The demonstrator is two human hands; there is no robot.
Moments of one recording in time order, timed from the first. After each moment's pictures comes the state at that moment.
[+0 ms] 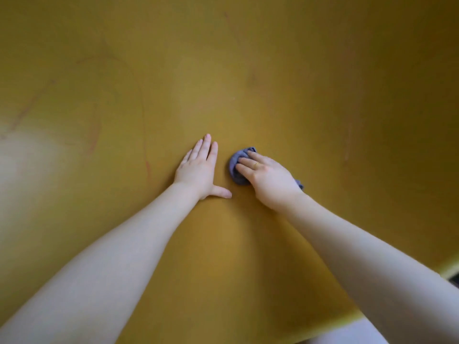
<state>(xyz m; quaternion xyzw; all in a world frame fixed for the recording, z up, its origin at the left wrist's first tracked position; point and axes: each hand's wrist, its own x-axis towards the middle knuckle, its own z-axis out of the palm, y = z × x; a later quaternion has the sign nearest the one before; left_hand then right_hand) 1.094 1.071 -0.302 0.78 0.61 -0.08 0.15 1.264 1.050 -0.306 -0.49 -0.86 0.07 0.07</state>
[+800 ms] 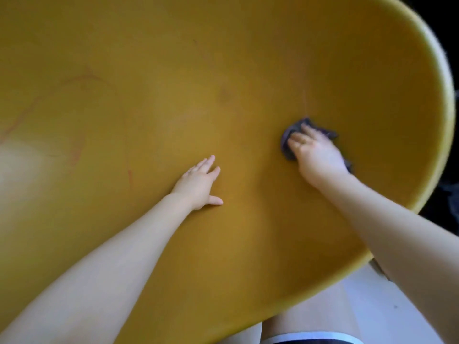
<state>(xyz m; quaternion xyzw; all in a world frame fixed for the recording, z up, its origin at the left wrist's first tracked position) 1.128 1.048 -0.283 0.82 0.54 -0.08 0.19 1.377 1.044 -0.236 -0.62 -0.78 -0.03 0.07</state>
